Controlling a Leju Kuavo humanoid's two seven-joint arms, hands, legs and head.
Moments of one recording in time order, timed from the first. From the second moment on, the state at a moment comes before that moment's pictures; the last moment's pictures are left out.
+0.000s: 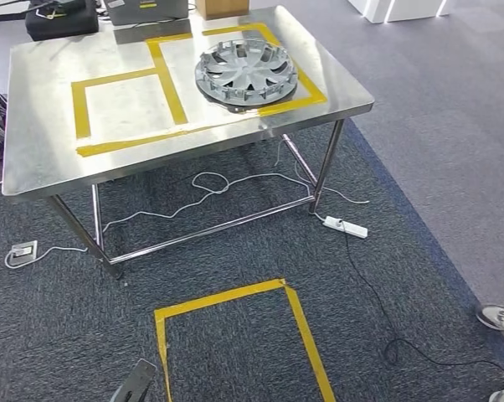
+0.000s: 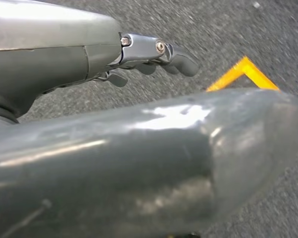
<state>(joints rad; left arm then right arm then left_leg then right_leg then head) -0.08 -0.18 0.58 -0.20 -0.88 0.21 -0.42 0.03 -0.03 -1.03 -0.89 0.44 -0.31 -0.59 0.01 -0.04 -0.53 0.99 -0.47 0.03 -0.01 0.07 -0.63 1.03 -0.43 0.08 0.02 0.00</state>
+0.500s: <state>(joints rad) -0.09 -0.19 0.58 -0.20 -0.89 0.23 -0.42 -0.04 0.10 -1.04 -0.28 0.67 -0.30 -0.10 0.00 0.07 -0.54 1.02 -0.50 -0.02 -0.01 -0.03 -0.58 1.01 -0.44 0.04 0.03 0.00</state>
